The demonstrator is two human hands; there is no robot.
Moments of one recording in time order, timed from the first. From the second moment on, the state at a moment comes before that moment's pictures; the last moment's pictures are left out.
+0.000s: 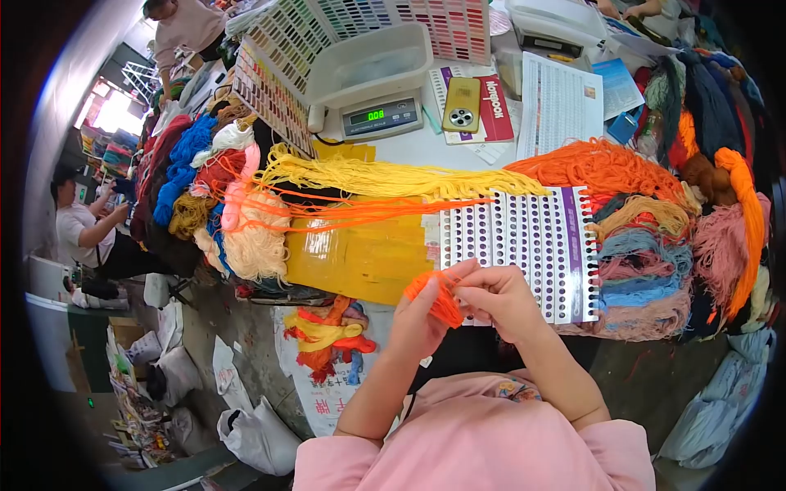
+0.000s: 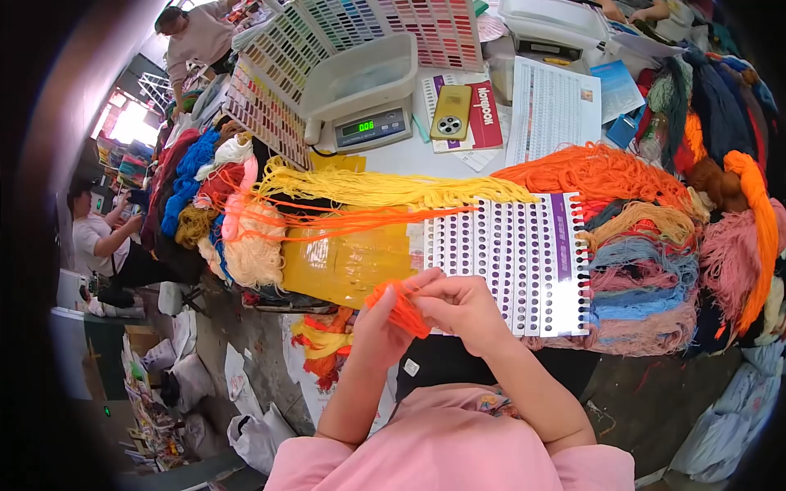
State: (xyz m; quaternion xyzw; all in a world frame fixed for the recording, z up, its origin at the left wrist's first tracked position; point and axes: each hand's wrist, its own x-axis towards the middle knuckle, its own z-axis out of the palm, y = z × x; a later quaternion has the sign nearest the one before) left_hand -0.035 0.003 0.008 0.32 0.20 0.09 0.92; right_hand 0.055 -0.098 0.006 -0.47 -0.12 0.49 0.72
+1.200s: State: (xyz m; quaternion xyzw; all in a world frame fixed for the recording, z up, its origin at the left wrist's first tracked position) left_hand 0.147 0.027 -0.088 0.71 0.30 -0.13 0.63; right_hand 0.188 -0.102 -0.113 -0.87 -0.26 -0.02 0.42
